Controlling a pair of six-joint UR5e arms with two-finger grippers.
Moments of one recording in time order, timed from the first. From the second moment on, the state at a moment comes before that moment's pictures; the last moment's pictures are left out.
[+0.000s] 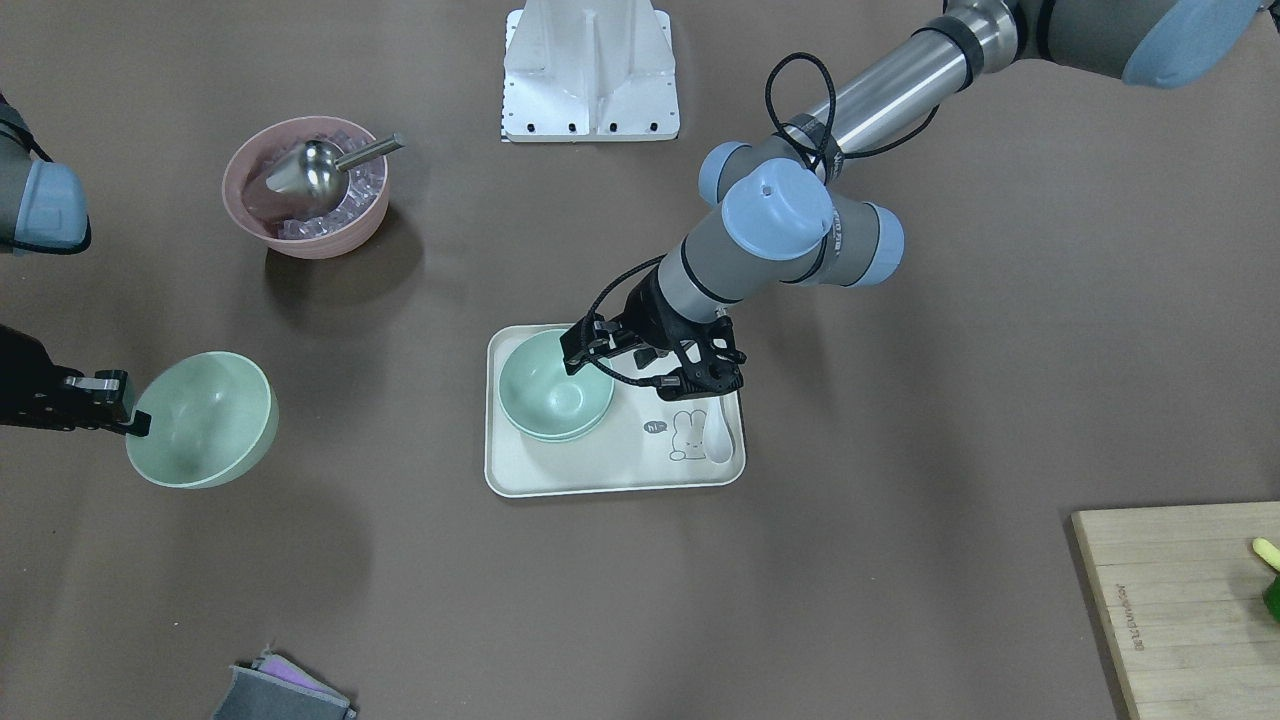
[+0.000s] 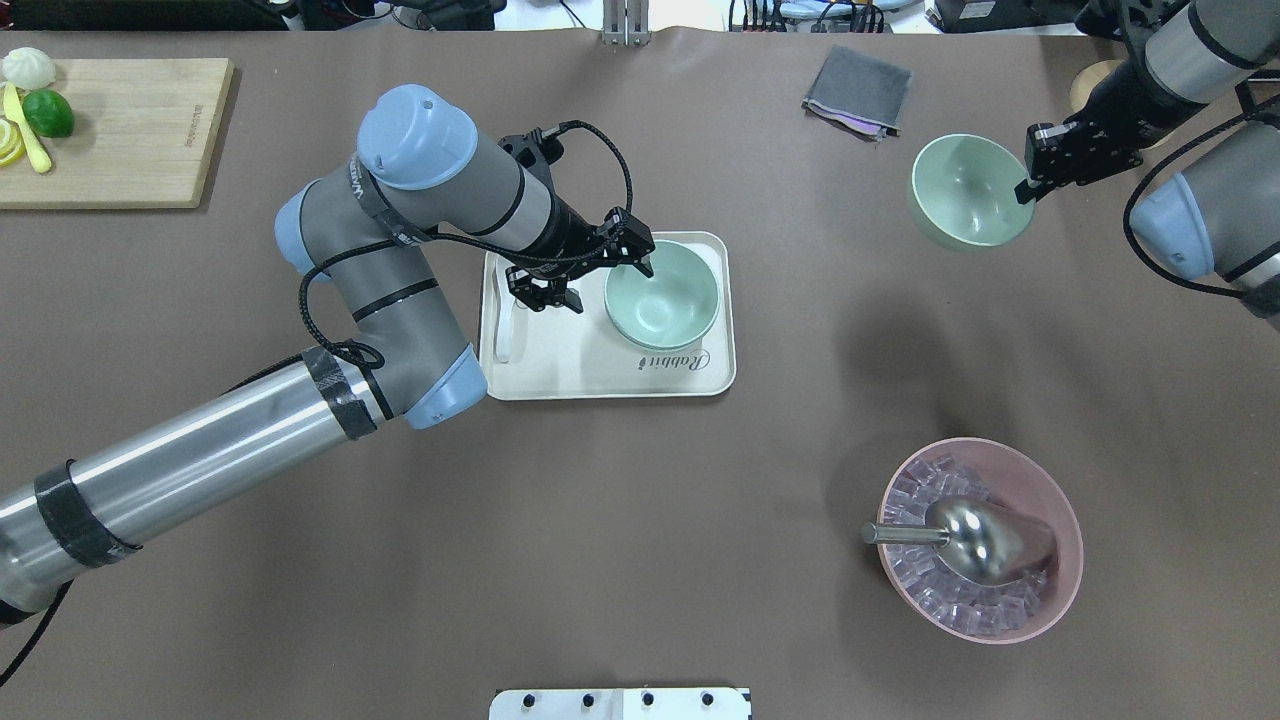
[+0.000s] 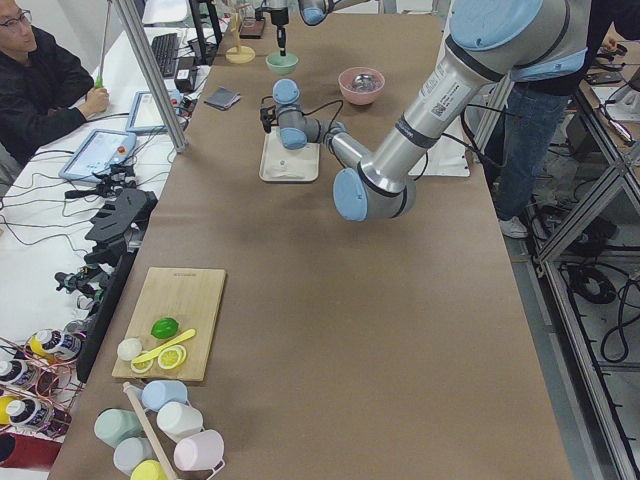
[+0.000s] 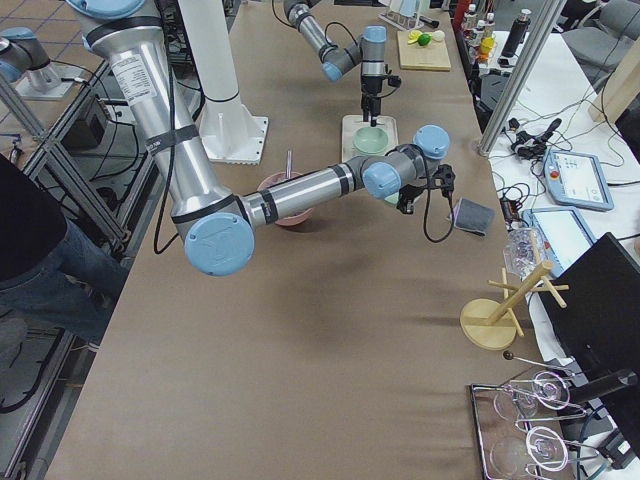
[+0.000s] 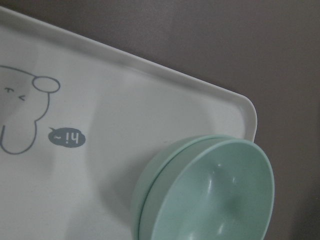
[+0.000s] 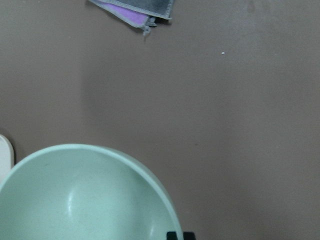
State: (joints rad) left arm -0.69 -2.39 -1.26 -2.29 -2.17 -1.61; right arm 1.16 -1.16 1.54 -1.40 2.47 0.64
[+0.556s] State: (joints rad) left arm -0.90 -2.28 -1.42 -2.14 -2.36 -1.48; right arm 1.09 -1.06 1.58 -1.41 2.50 0.85
